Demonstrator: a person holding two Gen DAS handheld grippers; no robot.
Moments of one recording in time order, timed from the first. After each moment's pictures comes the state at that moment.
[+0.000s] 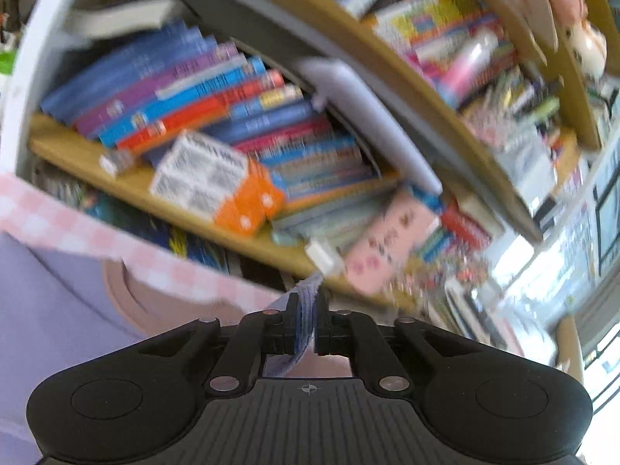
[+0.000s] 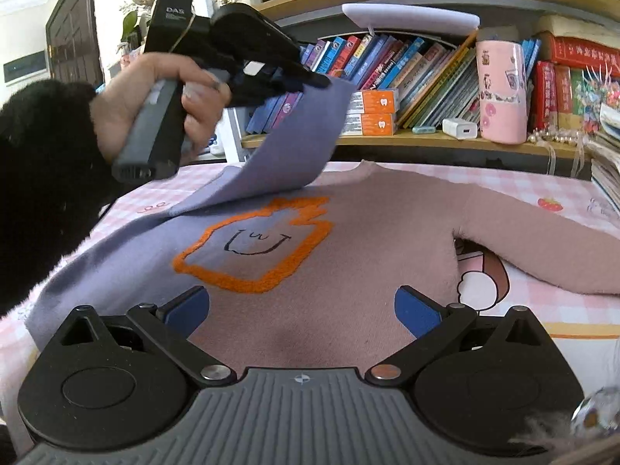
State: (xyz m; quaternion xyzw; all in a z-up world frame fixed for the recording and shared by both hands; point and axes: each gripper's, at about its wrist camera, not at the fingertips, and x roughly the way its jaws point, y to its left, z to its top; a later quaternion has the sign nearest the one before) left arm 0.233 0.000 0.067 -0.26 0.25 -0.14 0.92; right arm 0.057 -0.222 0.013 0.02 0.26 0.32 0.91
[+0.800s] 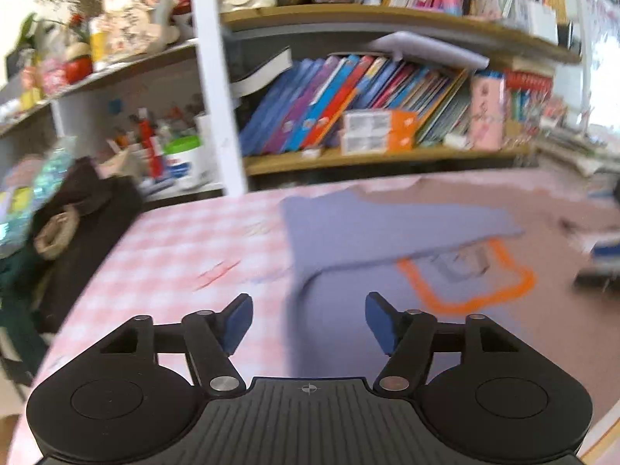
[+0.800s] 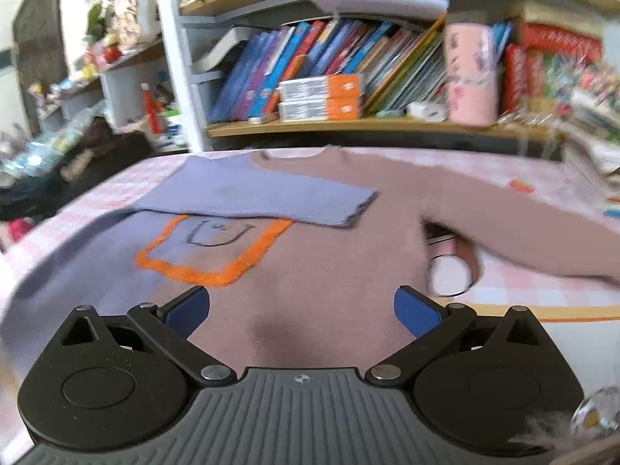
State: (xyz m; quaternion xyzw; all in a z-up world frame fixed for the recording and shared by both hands) left arm -0.007 0.106 0.042 0.05 0.28 0.03 0.96; right arm 0.057 -0.218 0.011 0.00 0.27 0.24 0.93
